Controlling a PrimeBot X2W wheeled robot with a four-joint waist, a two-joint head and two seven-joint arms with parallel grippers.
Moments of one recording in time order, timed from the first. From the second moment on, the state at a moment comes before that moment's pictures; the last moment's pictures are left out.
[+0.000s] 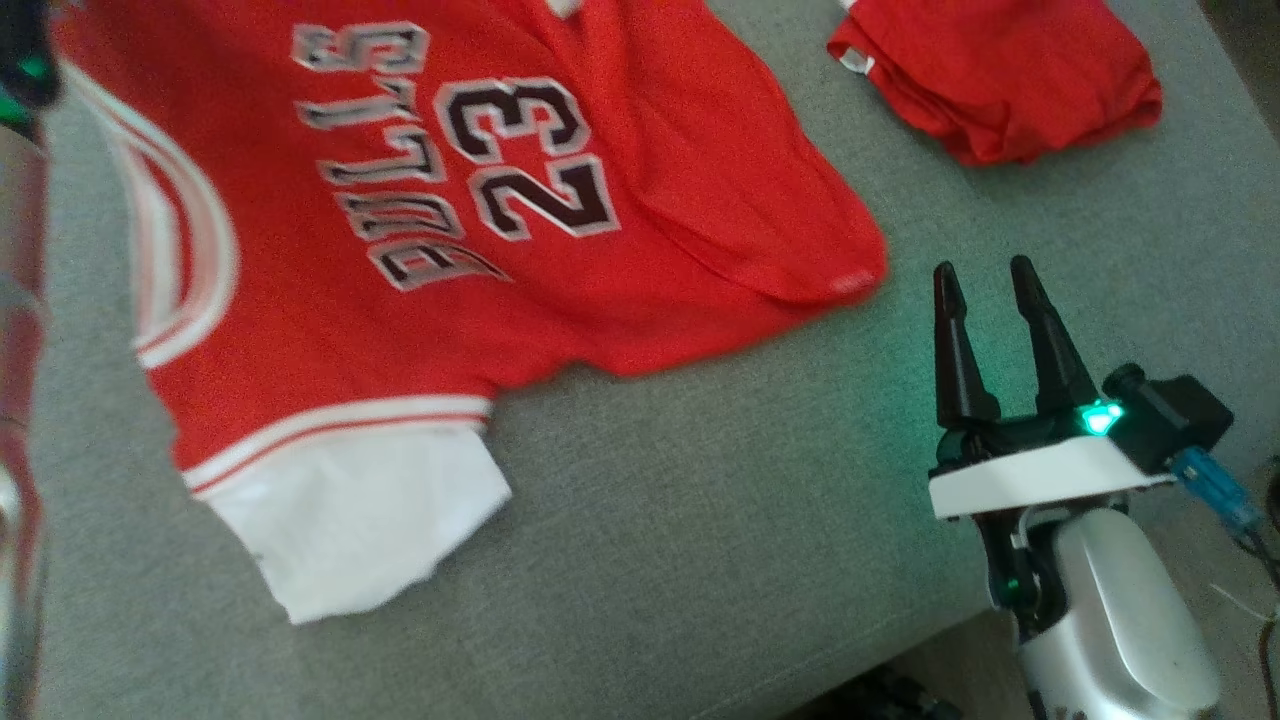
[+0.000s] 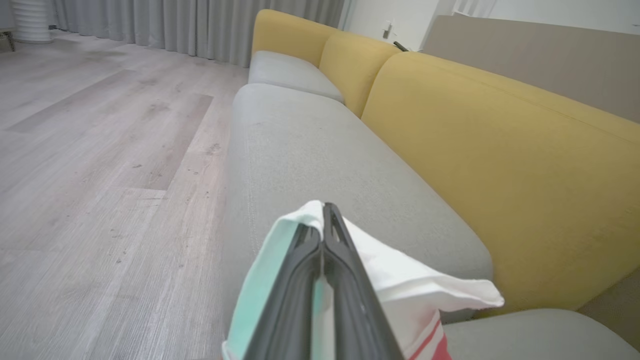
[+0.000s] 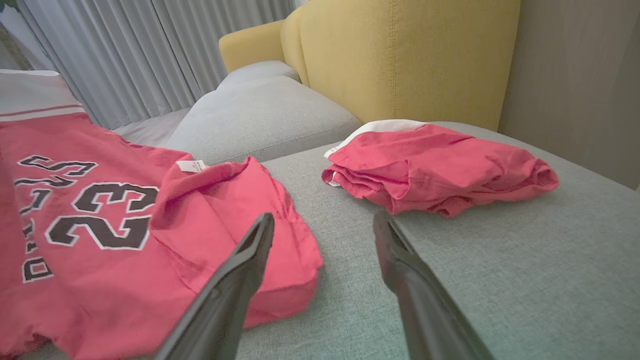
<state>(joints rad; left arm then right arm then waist) -1.22 0.34 -0.29 0.83 -0.65 0.05 0.14 -0.23 -0.05 0.12 0.26 0.30 0.13 -0.25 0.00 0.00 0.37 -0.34</state>
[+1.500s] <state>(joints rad) -0.27 0.12 -0.42 0.34 -0.37 0.12 -0.25 -0.13 -0.05 0.04 0.25 0.16 0.13 -0.25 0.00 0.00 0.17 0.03</state>
